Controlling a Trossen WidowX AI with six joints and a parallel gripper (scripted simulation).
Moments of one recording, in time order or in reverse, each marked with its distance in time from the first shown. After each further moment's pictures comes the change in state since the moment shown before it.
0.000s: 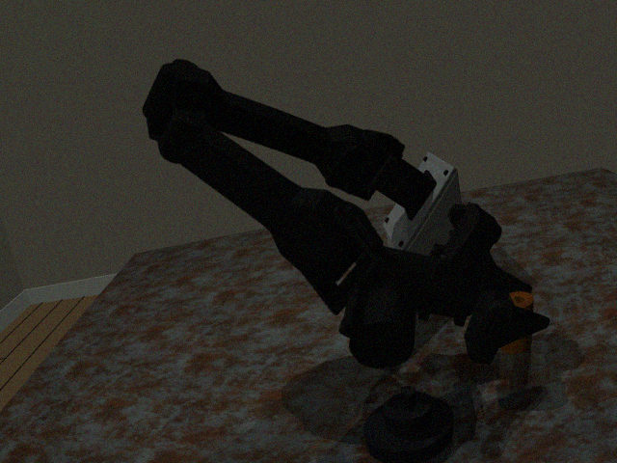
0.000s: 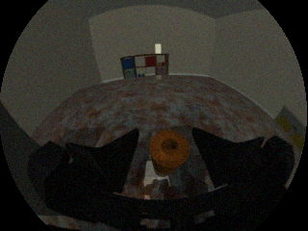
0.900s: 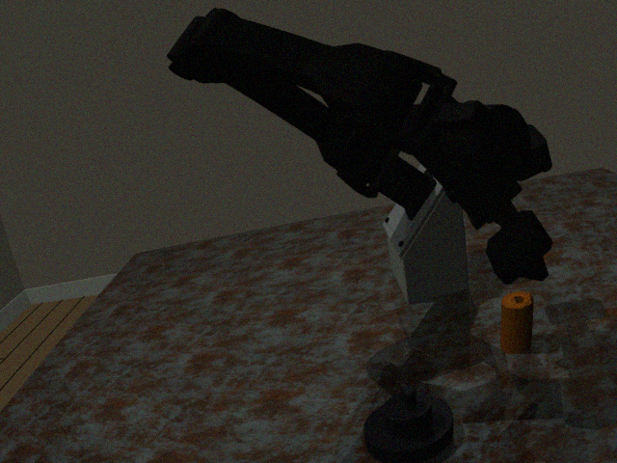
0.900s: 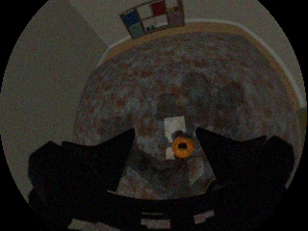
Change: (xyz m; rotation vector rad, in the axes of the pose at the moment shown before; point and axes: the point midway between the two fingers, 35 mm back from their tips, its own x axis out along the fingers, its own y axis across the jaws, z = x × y) arm -0.017 0.017 0.071 0.138 0.580 0.221
